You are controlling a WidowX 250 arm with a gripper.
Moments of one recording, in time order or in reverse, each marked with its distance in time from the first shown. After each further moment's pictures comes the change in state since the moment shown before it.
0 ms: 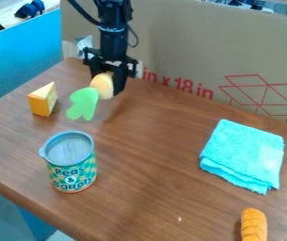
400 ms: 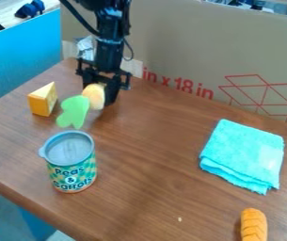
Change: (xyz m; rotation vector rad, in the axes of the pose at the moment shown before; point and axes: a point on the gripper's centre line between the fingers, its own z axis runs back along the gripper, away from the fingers) arm -0.015 0.007 -0.019 0.034 0.145 0.022
